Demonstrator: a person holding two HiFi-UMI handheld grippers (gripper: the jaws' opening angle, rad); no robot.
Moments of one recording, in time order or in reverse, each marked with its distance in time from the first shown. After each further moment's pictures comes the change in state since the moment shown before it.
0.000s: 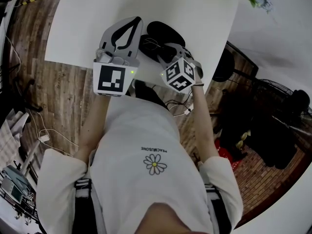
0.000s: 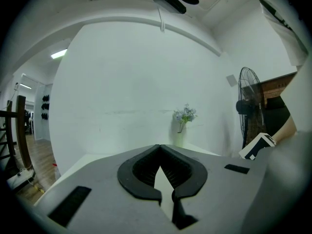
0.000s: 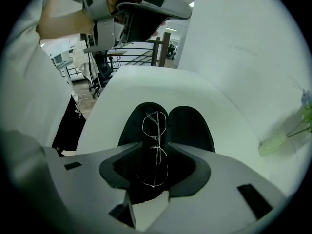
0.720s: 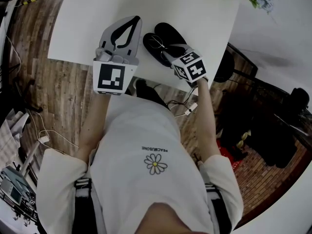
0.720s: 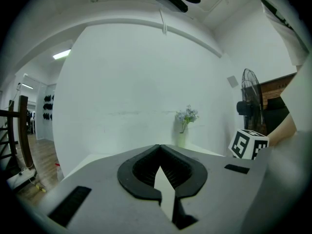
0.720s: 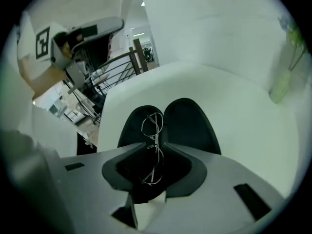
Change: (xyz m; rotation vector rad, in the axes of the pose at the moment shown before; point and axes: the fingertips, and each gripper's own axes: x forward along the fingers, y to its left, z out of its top) left arm -0.022 0.015 -0.006 -0.006 0.011 0.006; right arm -0.001 0.001 -0.005 0.435 -0.045 0.162
